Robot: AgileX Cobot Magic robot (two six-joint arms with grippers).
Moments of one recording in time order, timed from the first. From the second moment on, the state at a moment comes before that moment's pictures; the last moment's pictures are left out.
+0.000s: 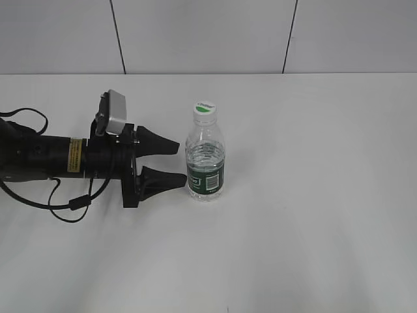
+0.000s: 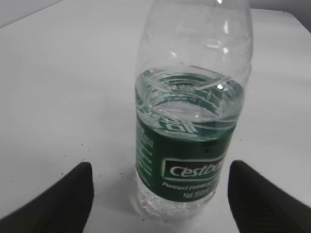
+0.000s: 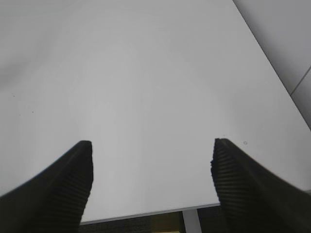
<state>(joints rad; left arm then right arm) -0.16 2.22 -0.98 1.38 -1.15 -0.47 -0.02 -0.01 -0.52 -0.02 1.09 -0.06</state>
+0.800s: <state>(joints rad) -0.26 2.30 -1.08 1.33 -1.11 -0.45 -0.02 -0.01 -0.52 -0.02 1.09 -0.06</state>
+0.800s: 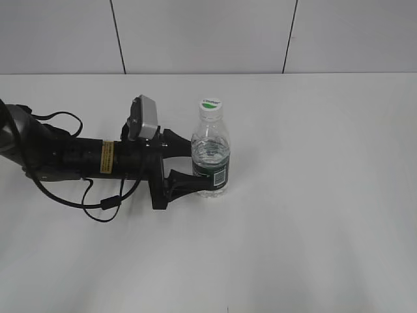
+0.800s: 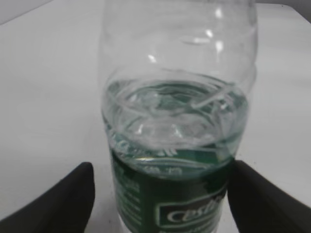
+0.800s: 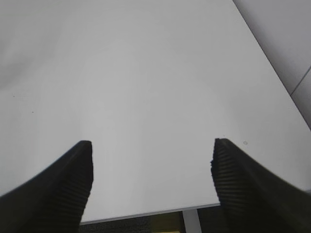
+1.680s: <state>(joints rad) -0.33 2.30 -1.09 1.23 -1.05 -0.45 -0.02 -0.01 -0.52 -0.01 1.09 -0.06</state>
